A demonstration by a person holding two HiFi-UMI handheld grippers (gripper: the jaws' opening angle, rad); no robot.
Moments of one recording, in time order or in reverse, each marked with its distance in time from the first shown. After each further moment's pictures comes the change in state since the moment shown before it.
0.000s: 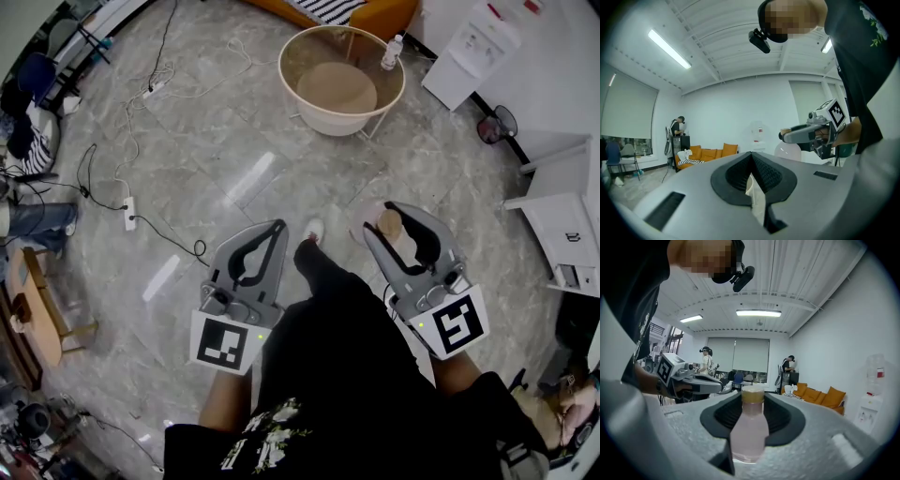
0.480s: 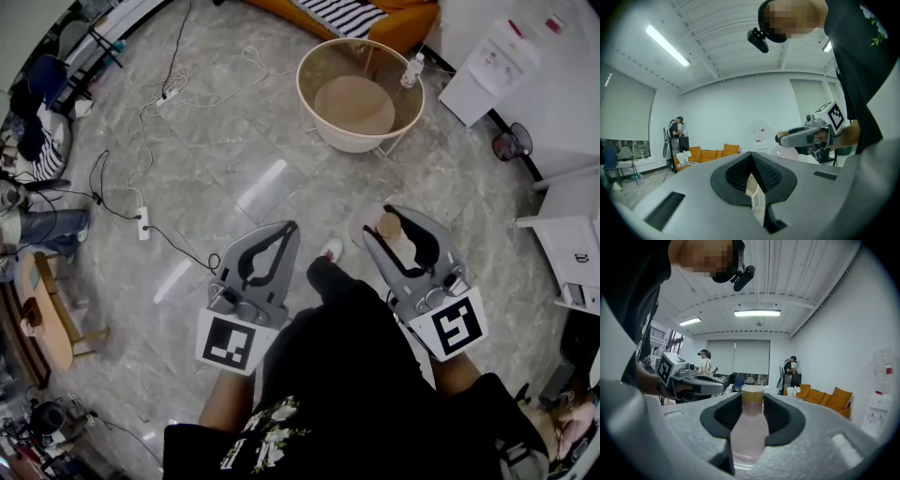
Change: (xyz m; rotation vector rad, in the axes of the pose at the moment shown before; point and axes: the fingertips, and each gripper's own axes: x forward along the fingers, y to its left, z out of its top) left arm 0.057 0.086 0.016 0.011 0.010 -0.019; right arm 0.099 -0.043 0.017 0.033 -0.030 0.023
